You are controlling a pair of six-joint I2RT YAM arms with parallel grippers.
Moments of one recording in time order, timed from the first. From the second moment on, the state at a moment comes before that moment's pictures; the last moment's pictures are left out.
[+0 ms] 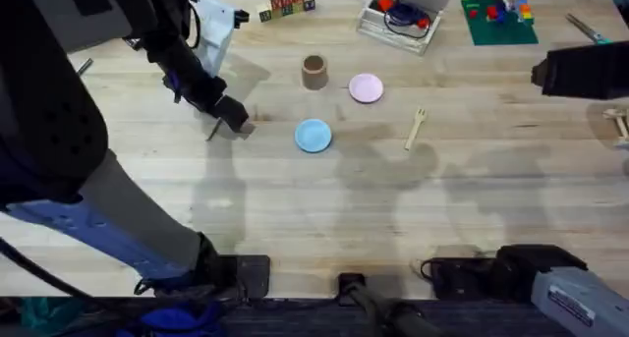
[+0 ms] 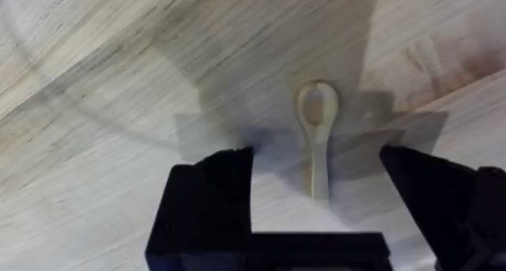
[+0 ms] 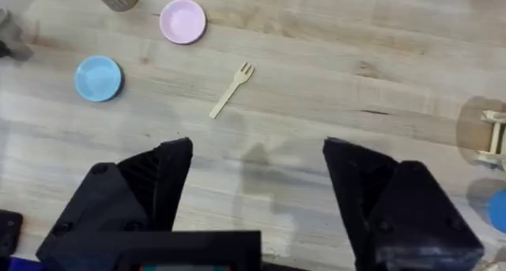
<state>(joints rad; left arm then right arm) 0.14 1.87 1.27 -0.96 0.05 0.66 0.00 0.96 1.48 -1.40 -0.10 -0.09</state>
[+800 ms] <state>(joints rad) 0.14 1.87 1.28 -0.97 0.07 0.67 0.00 0.96 1.48 -1.40 -0.10 -0.09</state>
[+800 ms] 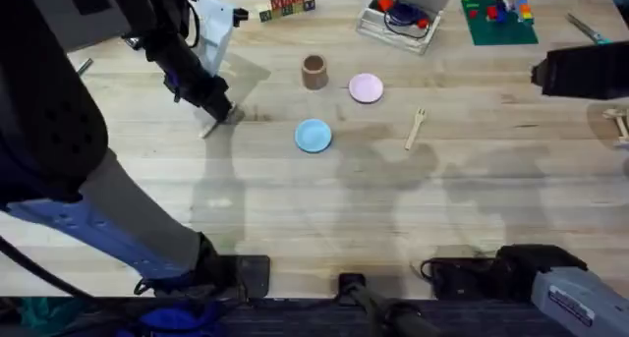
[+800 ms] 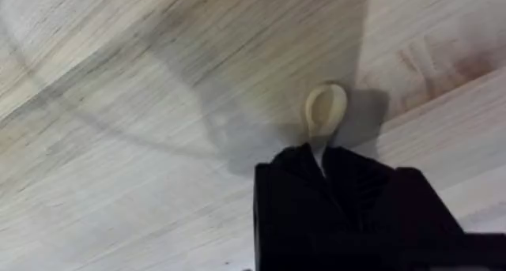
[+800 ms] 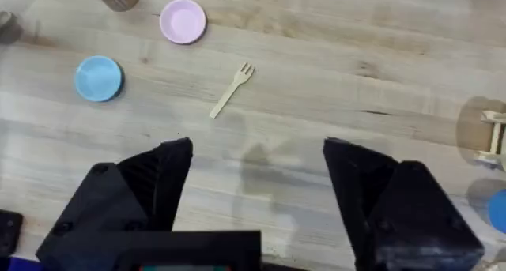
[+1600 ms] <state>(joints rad) 0.14 1.86 1.32 -1.05 0.09 0.61 0.00 0.96 1.48 -1.40 -0.10 -0.09</state>
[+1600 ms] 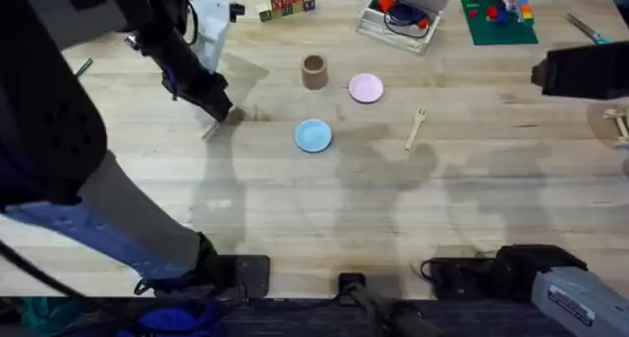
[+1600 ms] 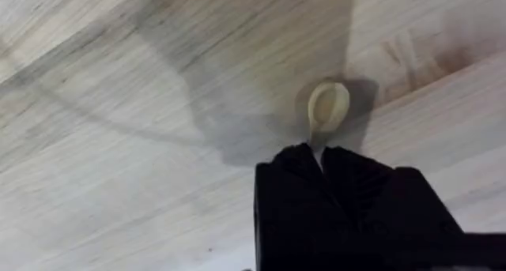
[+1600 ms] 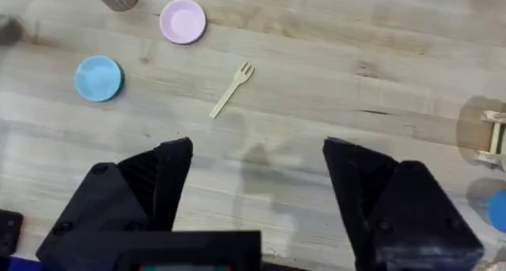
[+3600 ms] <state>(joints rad) -0.52 1.93 1.83 -1.11 0.29 0.16 0.00 0.96 1.48 -1.40 -0.10 -0.09</state>
